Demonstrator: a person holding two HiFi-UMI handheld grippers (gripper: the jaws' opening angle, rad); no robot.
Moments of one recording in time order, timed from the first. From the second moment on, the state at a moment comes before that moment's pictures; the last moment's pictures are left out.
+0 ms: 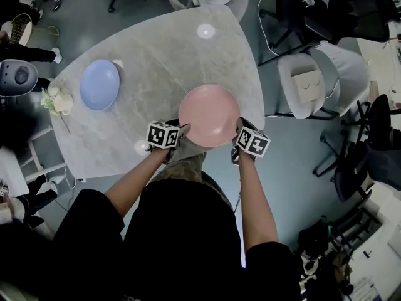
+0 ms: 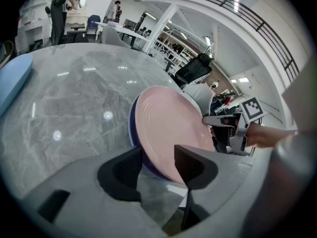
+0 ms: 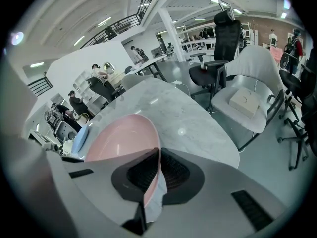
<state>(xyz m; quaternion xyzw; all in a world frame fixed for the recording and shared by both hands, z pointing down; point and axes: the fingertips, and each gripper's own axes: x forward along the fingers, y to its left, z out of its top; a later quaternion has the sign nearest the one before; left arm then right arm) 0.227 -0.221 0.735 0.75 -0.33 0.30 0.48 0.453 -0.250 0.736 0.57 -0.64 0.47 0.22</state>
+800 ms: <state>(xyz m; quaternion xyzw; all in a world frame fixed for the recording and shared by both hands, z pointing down) 0.225 -0.220 0.728 0.78 -0.35 0.25 0.46 0.455 -0.267 0.728 0.59 -0.65 0.45 0.19</state>
